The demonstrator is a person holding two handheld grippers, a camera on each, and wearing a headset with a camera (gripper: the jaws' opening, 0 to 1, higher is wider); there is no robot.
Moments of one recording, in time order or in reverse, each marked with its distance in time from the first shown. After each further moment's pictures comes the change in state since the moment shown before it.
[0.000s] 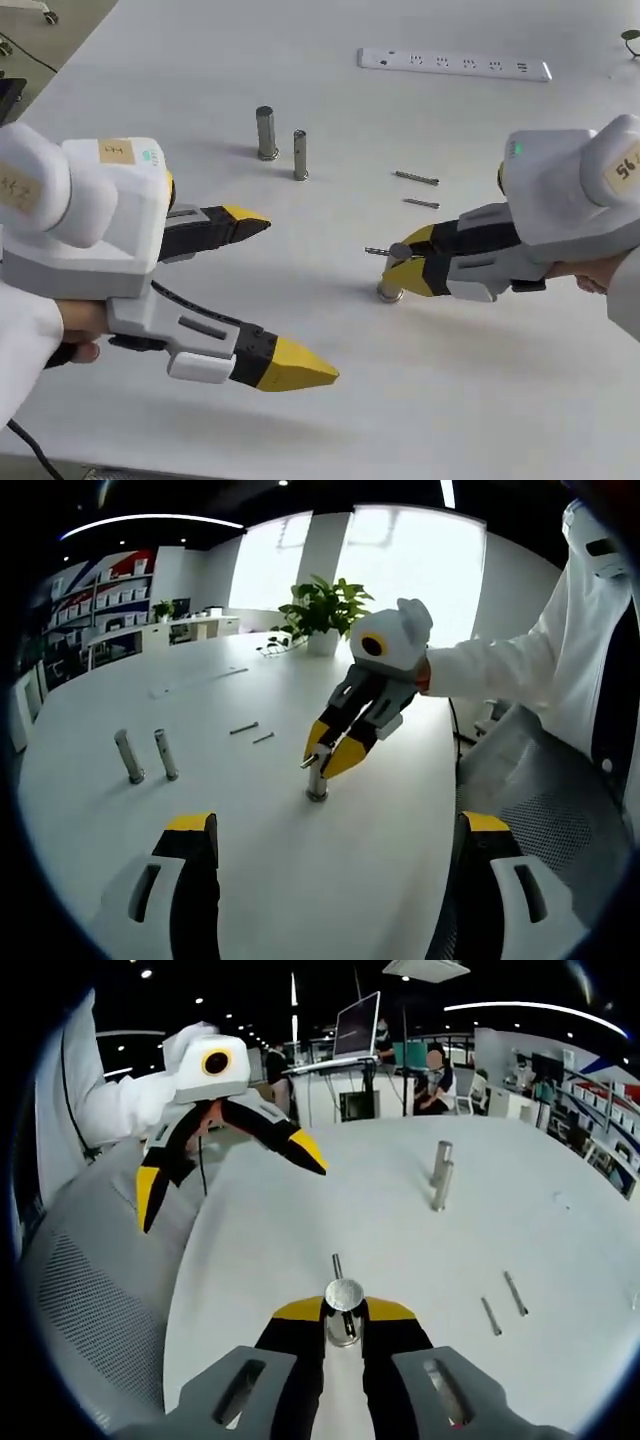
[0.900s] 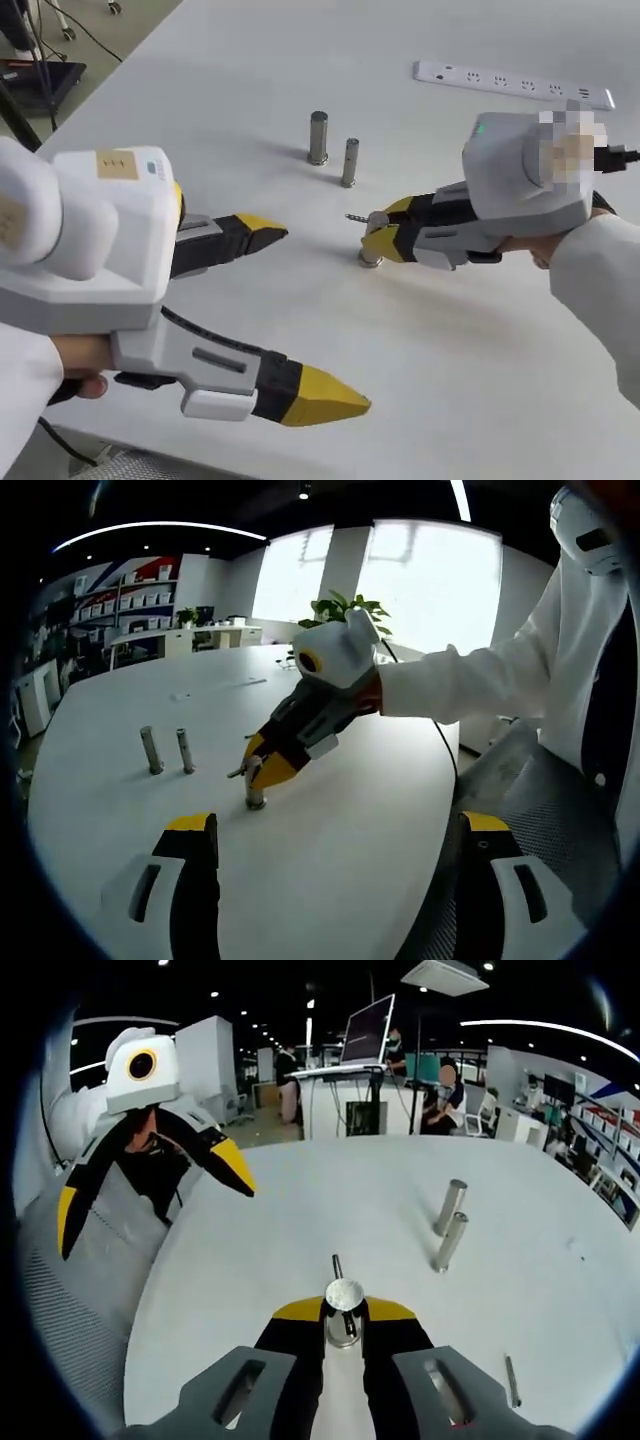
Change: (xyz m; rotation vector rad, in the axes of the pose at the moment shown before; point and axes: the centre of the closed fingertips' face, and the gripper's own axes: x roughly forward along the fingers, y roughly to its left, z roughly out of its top) left arm -0.023 -0.012 0.004 -0.042 -0.061 0.087; right arm 0.055 -0.026 0.042 -0.081 -0.041 0.014
